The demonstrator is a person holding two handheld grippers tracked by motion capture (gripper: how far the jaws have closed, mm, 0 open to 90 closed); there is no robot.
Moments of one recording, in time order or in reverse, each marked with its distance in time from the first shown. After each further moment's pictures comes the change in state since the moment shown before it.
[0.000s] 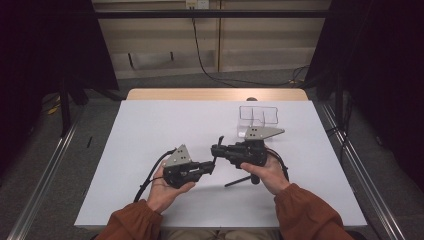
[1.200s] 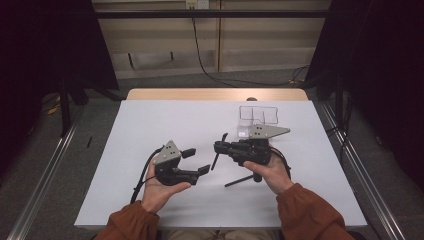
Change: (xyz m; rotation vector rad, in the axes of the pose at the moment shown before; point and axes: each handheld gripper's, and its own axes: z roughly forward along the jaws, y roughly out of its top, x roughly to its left) left arm 0.005 0.004 -0.021 -0.051 0.150 -0.097; right arm 0.001 0.006 -0.009 -0.037 -0.028 -0.032
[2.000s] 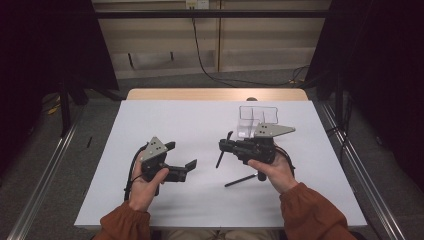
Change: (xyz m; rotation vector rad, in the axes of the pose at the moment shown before) left arm 0.015 0.004 -0.026 -0.023 0.154 -0.024; right arm -0.006 0.000 -0.010 0.003 -0.039 0.005
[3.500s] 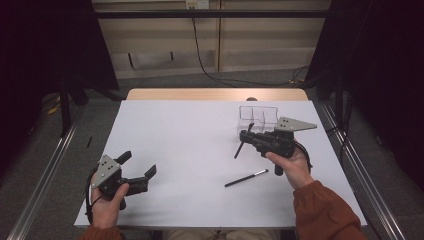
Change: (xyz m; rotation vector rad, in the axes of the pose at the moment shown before) left arm 0.033 -0.046 -0.085 -0.129 0.252 -0.024; right arm -0.028 0.001 -0.039 -0.014 -0.151 0.013
